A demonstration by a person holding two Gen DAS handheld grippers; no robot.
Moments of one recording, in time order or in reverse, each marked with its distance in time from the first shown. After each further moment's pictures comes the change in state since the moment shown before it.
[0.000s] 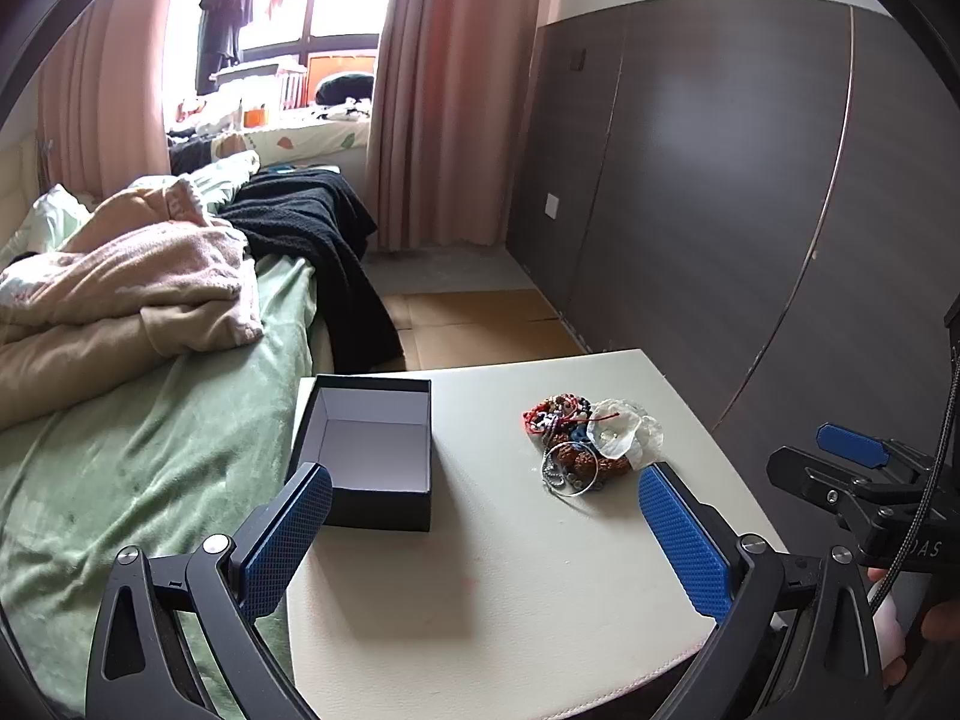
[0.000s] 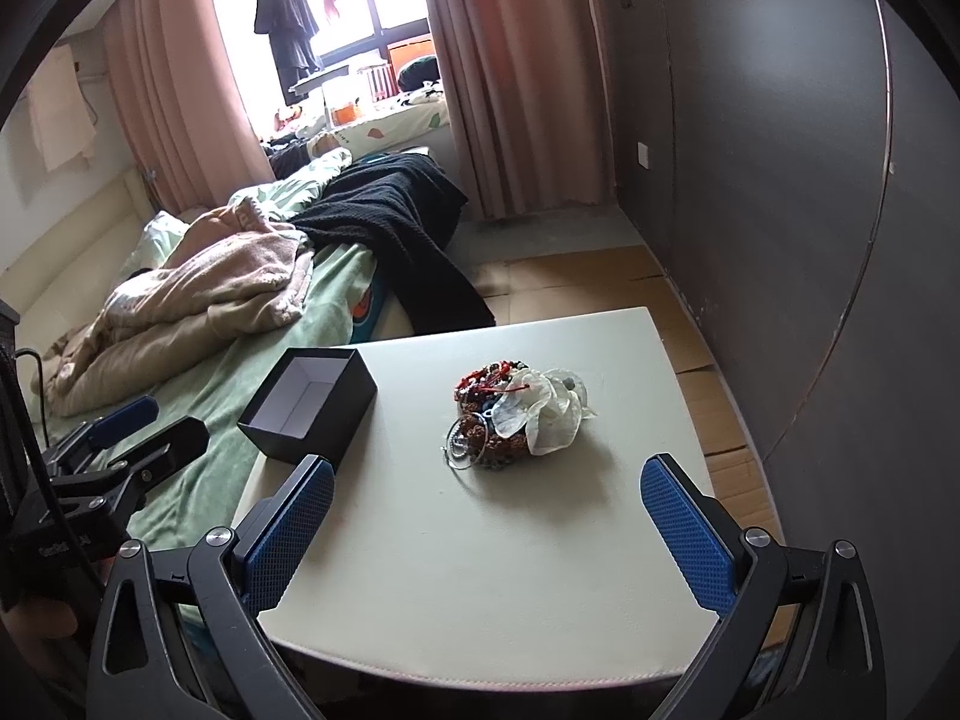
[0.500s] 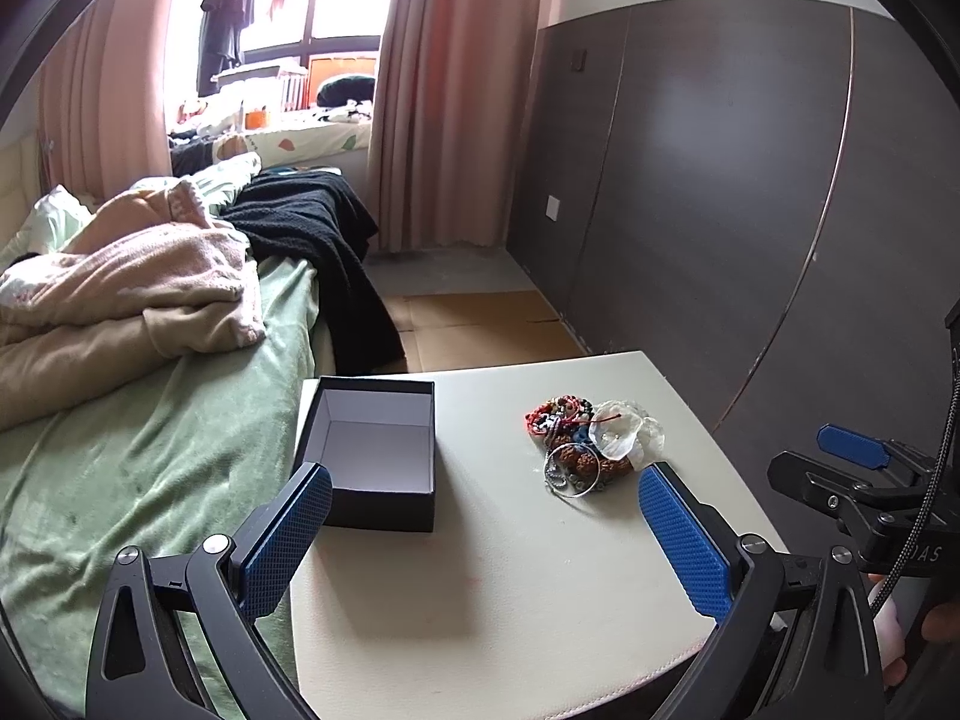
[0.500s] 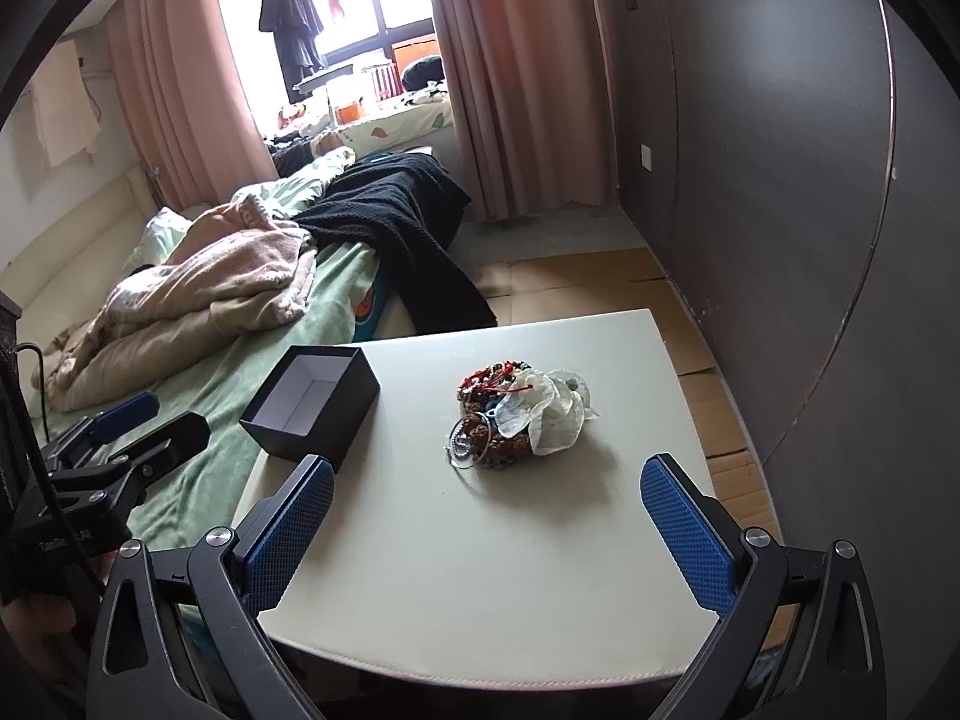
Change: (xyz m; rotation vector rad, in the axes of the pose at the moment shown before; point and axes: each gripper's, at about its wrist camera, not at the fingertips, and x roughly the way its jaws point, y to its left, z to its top) left arm -0.002 0.001 0.000 -0.001 -0.008 0.003; right arm 0.000 0.000 0.000 -0.009 0.001 0.004
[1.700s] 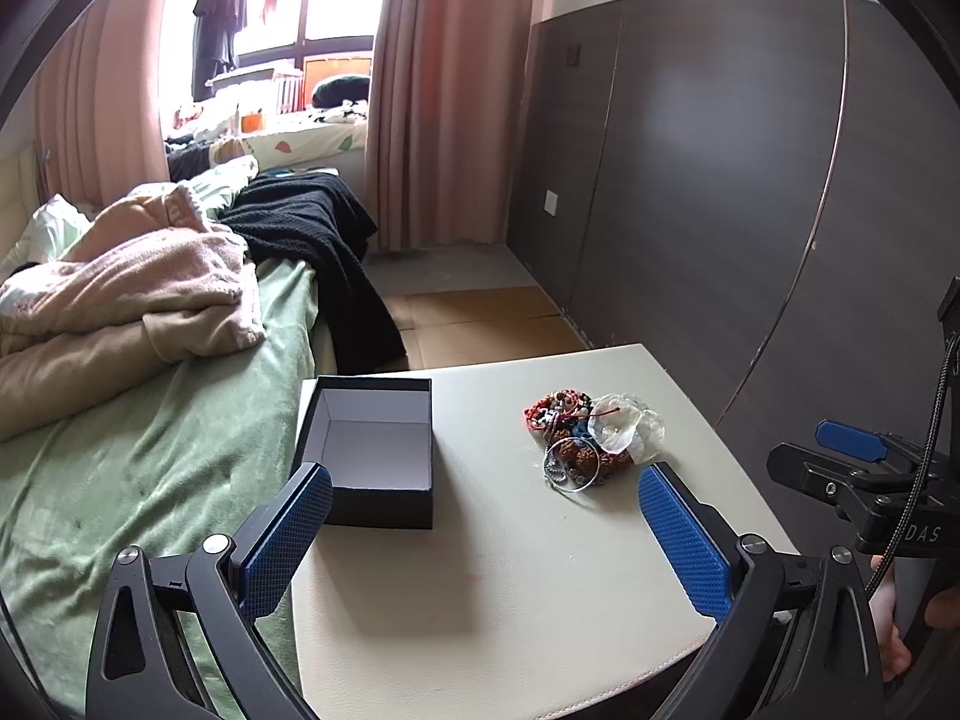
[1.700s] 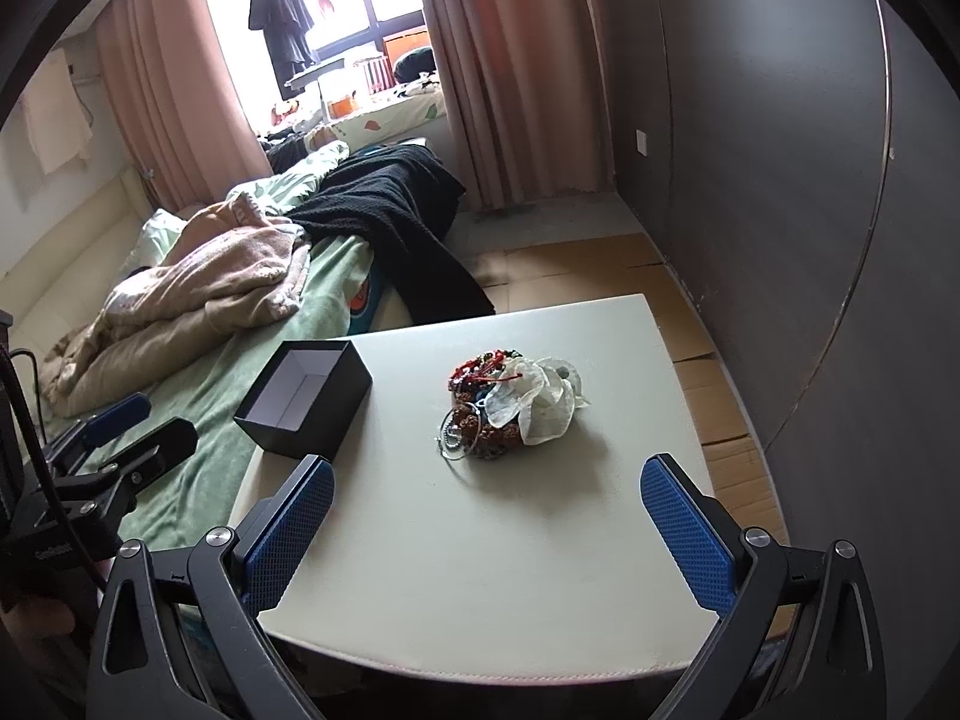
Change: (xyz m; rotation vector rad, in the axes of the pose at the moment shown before) left arm 0.000 -0.007 0.000 0.022 0.008 0.013; right arm 0.008 -0.011 -0.001 0.026 0.026 0.008
